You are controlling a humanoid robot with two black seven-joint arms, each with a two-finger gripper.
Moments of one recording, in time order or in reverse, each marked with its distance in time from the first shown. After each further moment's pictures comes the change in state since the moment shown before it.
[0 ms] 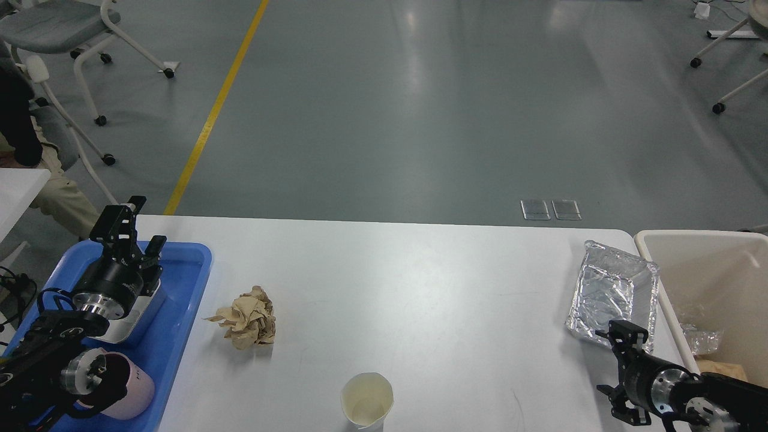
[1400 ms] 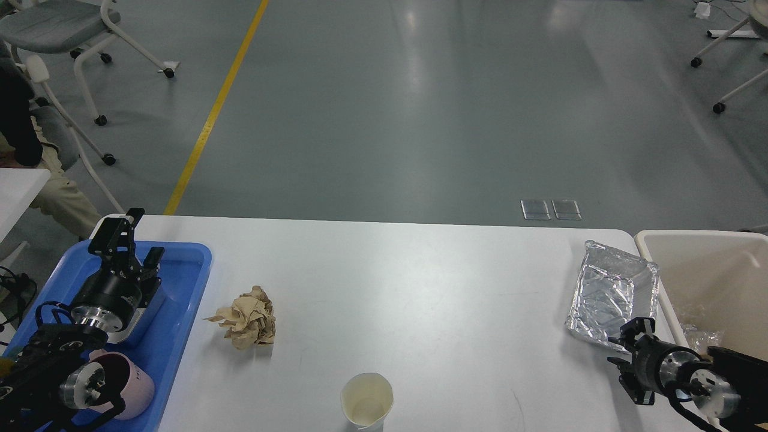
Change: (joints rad) left arm 0.042 -0.003 0.001 0.000 0.001 0.001 -0.030; right arm 0.085 0.041 -0.019 -0.164 0.089 0.017 -0.086
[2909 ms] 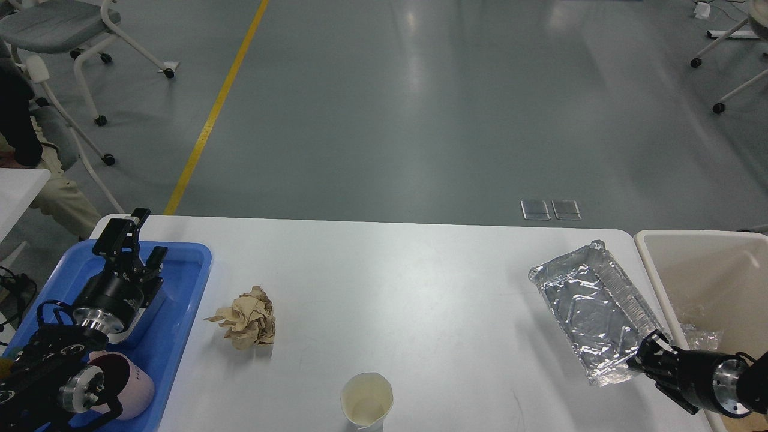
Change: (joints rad) left arm 0.007 -0.001 -0.007 0.000 0.067 -0.015 -0.014; right arm 0.101 -0.295 -0.207 0.268 -0.453 0.227 0.019
